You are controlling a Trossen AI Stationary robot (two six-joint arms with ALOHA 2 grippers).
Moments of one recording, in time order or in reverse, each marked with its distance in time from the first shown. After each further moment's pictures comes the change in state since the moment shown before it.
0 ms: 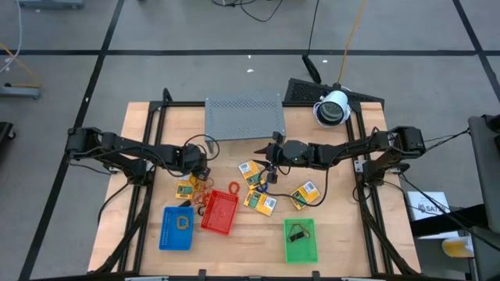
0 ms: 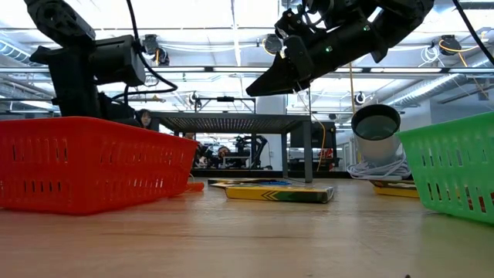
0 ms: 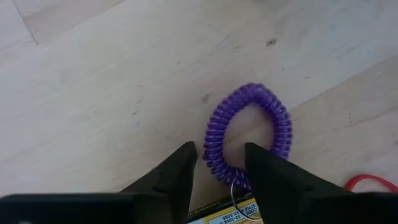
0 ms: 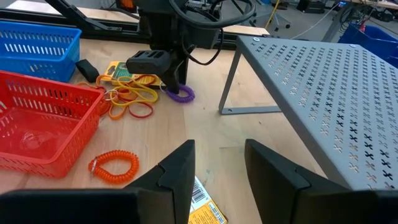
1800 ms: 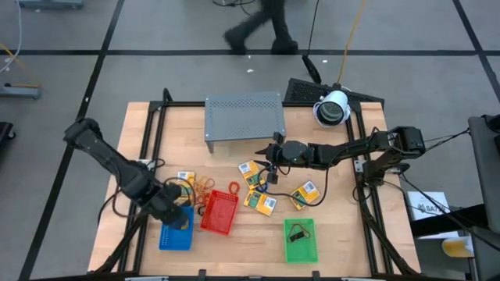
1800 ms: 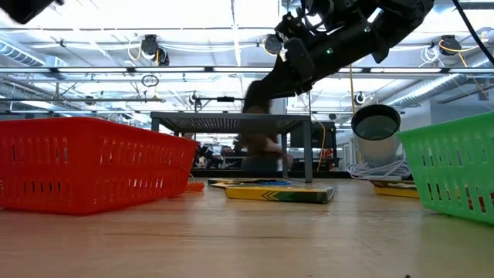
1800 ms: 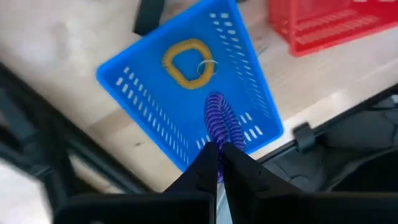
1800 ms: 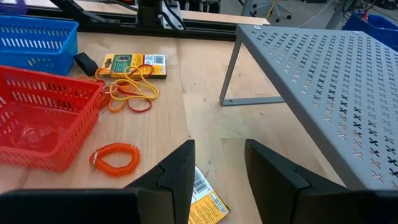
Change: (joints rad) left arm -0.745 -0.094 0.463 -0.453 0.398 -0.733; right arm 0.000 0.000 0.000 -0.031 0.003 0.024
